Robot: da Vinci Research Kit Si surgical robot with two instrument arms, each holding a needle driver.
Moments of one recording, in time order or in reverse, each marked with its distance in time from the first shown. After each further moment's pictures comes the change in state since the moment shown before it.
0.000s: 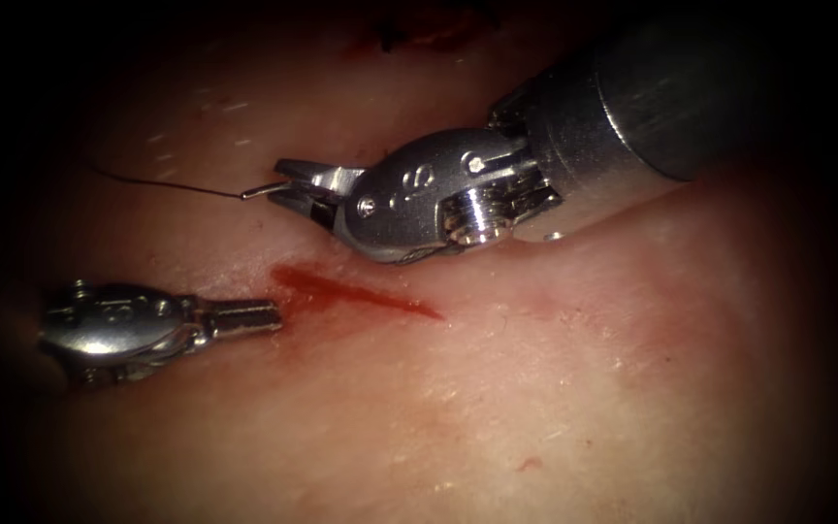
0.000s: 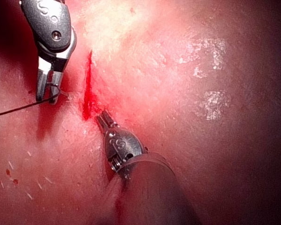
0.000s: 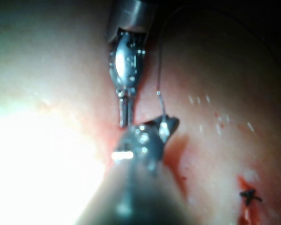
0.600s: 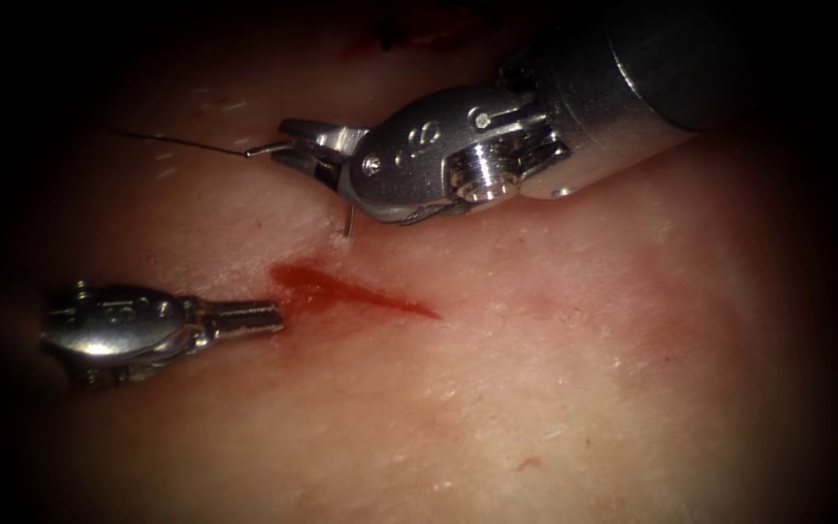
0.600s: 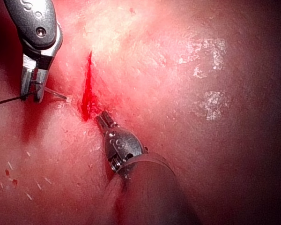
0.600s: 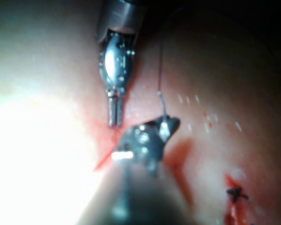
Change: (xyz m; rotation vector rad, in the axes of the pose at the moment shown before) right arm 0.000 0.002 0.000 -0.007 0.019 0.001; left arm 0.000 0.000 0.000 0.000 -0.001 0.001
